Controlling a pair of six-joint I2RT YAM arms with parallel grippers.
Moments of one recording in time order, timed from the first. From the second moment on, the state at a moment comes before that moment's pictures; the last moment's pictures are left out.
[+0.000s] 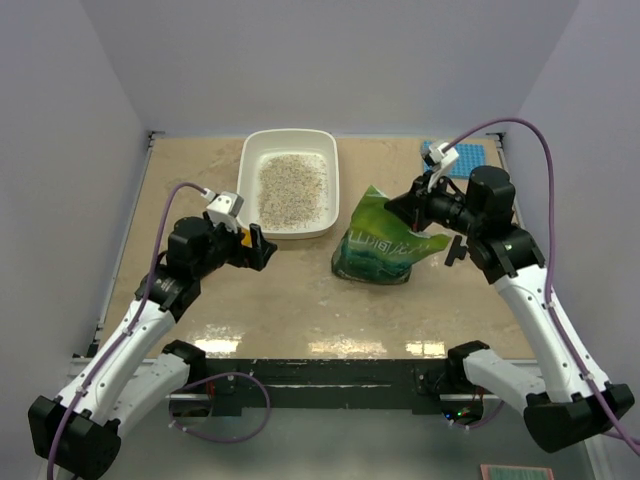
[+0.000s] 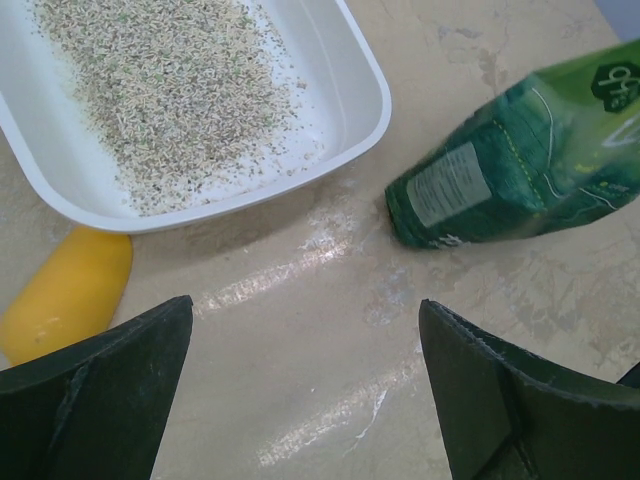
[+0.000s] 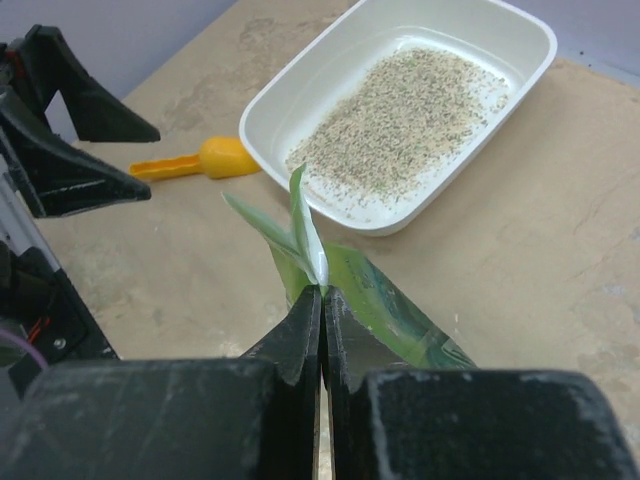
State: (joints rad) left arm -0.37 0.81 0.67 -0.25 0.20 -0.22; right arm 0.30 1.02 1.13 -0.38 -0.51 0.09
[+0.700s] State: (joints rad) left arm -0.37 0.78 0.67 -0.20 0.37 -0.20; right arm 0.76 1.12 1.23 -0.43 -0.37 0.17
